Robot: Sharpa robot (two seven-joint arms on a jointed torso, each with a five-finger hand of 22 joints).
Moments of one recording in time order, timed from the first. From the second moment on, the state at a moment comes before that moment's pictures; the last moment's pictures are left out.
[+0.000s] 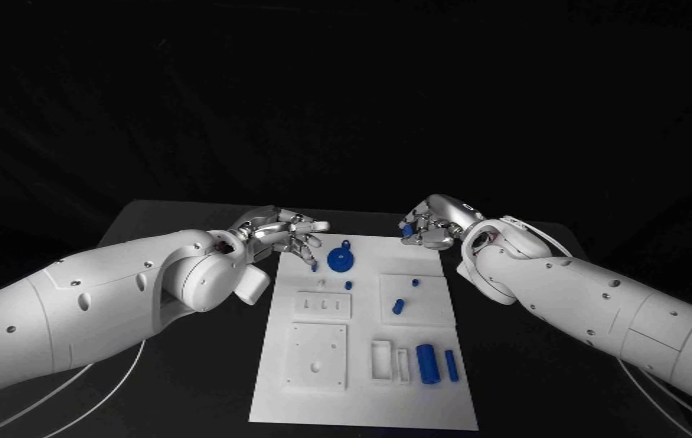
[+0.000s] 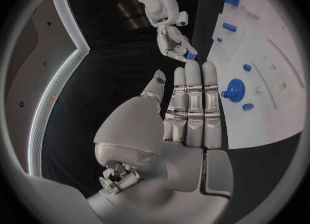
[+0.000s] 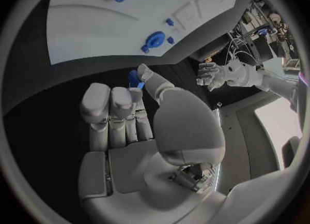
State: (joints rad) left arm 1.37 -0.75 -0.12 1.35 -0.19 -0.11 0.11; left_hand 1.26 0.06 -0.02 -0.07 0.05 1.07 0.10 0.07 0.07 1.47 0.00 0.15 0.08 1.37 -0.04 0.56 0.31 0.04 1.13 -0.07 0.64 0.30; right arm 1.15 -0.60 0.20 1.11 -1.44 -0.34 0.01; right_hand 1.30 -0.08 0.42 -0.17 0.06 1.19 0.07 0.06 0.07 1.20 -0.02 0.95 1.05 1.45 -0.08 1.00 1.14 0.07 1.45 -0.10 0.99 1.31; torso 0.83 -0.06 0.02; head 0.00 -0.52
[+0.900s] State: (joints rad) left arm 1.39 -0.58 -0.12 1.26 -0.32 -0.30 -0.18; left_hand 1.21 0.00 -0.04 0.00 0.05 1.10 0.09 0.07 0.07 1.46 0.01 0.11 0.07 1.31 -0.03 0.57 0.32 0.04 1.04 -0.05 0.70 0.39; right arm 1.15 -0.51 0.17 1.28 -1.55 -0.31 -0.23; right_hand 1.30 -0.10 0.41 -0.13 0.08 1.20 0.07 0.06 0.07 1.21 -0.02 0.95 1.05 1.46 -0.09 1.00 1.15 0.07 1.46 -0.10 0.99 1.31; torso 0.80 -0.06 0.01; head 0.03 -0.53
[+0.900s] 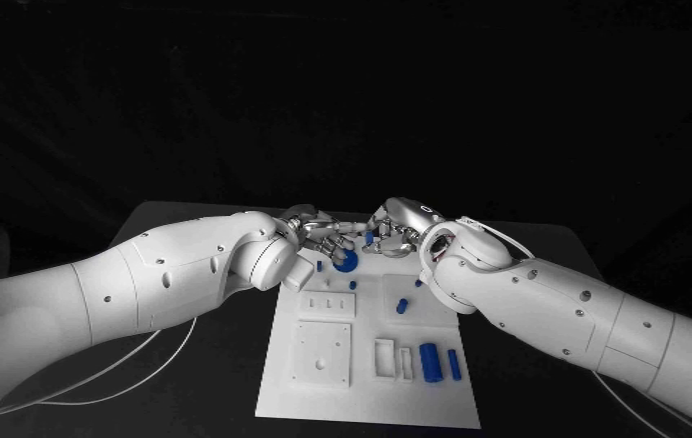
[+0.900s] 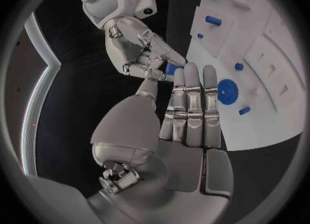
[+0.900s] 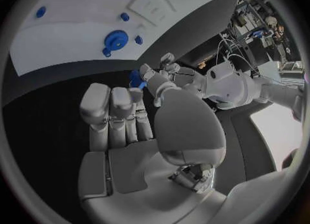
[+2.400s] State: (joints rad) left arm 1.39 -0.54 -0.13 1.25 -0.35 -0.28 -0.26; left_hand 1.24 0.02 0.00 -0.01 0.05 1.16 0.07 0.07 0.07 1.46 0.01 0.10 0.07 1.32 -0.03 0.56 0.34 0.04 1.06 -0.05 0.67 0.41; right arm 1.15 -0.48 0.16 1.28 -1.57 -0.30 -0.28; right_hand 1.29 -0.10 0.41 -0.12 0.09 1.20 0.07 0.06 0.07 1.21 -0.02 0.95 1.05 1.46 -0.09 1.00 1.15 0.07 1.46 -0.10 1.00 1.31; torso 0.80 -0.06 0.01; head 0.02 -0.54
